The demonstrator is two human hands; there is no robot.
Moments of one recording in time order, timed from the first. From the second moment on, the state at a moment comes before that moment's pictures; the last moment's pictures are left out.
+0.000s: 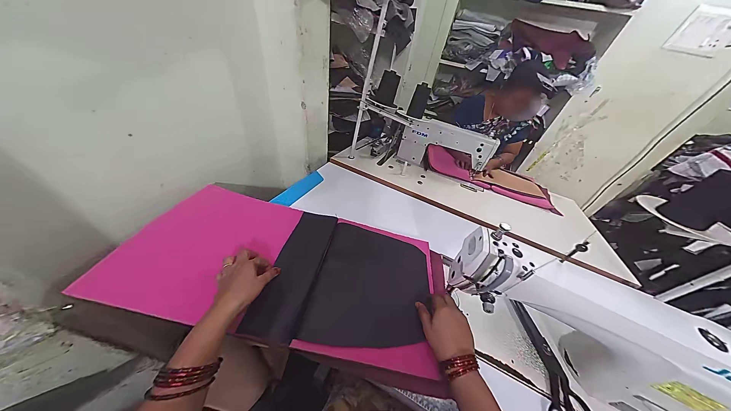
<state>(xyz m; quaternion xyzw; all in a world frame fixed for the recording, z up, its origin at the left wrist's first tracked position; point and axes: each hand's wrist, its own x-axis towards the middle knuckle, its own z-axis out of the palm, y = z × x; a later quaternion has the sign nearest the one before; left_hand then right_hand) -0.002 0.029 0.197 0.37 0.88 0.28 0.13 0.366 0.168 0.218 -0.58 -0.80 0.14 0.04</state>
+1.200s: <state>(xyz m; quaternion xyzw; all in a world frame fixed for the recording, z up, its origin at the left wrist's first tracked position) 0.223 0.204 0.178 0.75 0.63 0.17 0.09 0.406 0.174 0.192 -0.57 -0.69 0.40 0.23</state>
